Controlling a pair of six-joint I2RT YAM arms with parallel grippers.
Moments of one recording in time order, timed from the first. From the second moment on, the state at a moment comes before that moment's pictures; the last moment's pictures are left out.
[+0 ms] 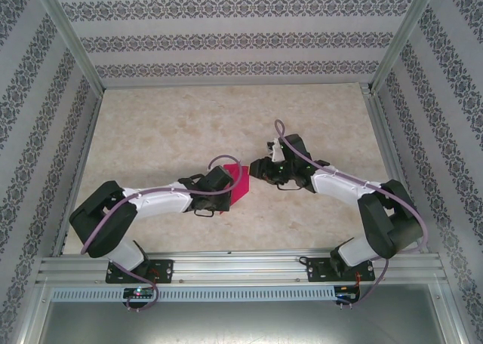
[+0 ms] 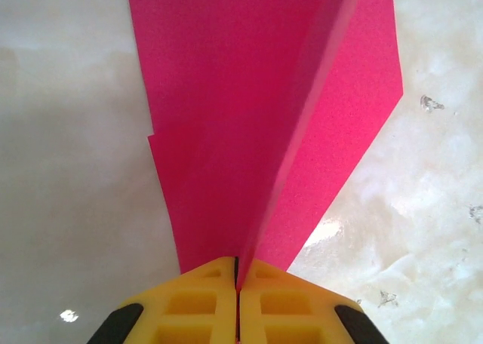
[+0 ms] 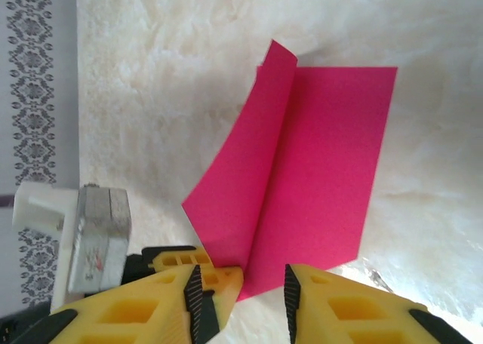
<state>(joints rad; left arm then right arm) -0.78 1.56 0.76 -0.28 0.03 -0.68 0.49 1.49 0.75 -0.05 -0.56 0.79</state>
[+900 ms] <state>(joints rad) -0.61 1.59 0.64 -0.02 0.46 -0.69 0.66 1.73 0.80 0.20 -0.57 0.91</state>
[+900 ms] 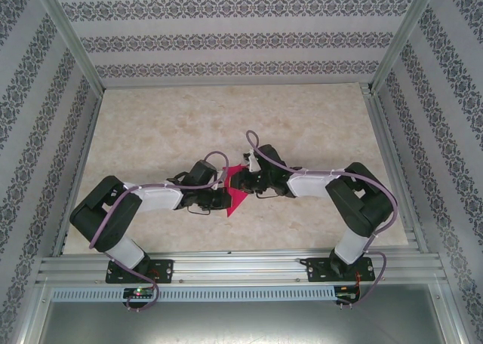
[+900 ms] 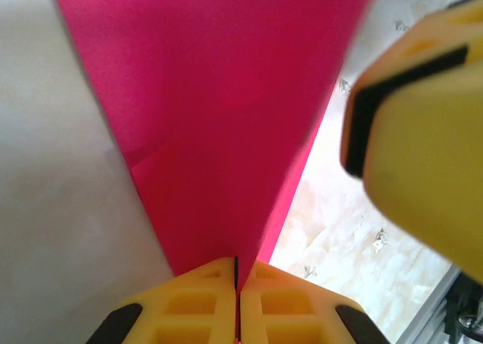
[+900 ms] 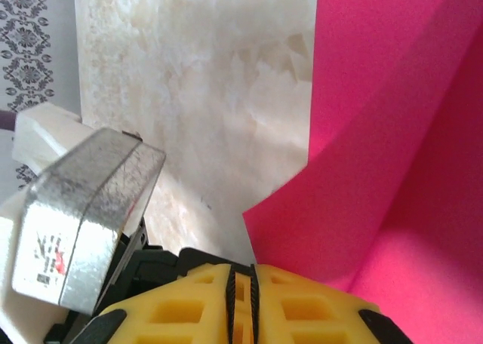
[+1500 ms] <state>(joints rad) -0.51 1.58 0.54 0.07 0.62 -0.71 0.66 1.78 0.82 0.23 -0.57 0.92</state>
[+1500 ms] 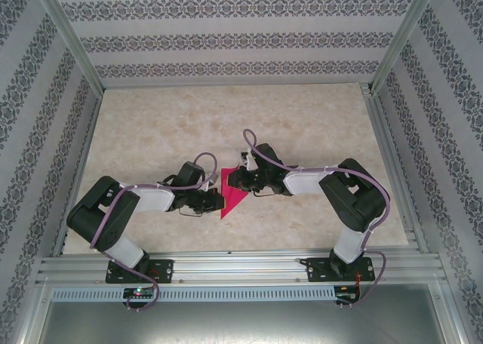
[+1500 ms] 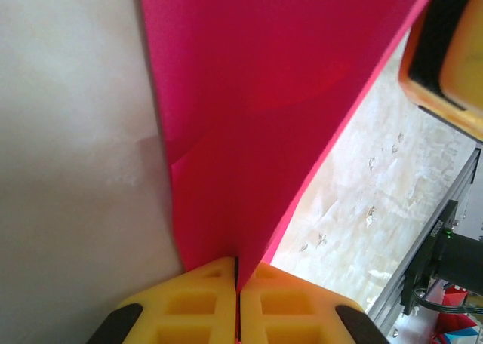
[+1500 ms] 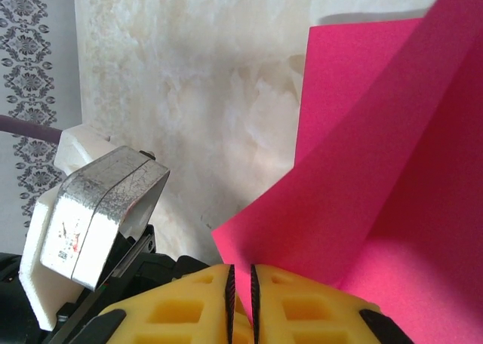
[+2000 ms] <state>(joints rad) -0.45 1.64 0.56 0.07 0.74 -0.71 0.68 1.84 0.82 0.29 -0.59 0.97</state>
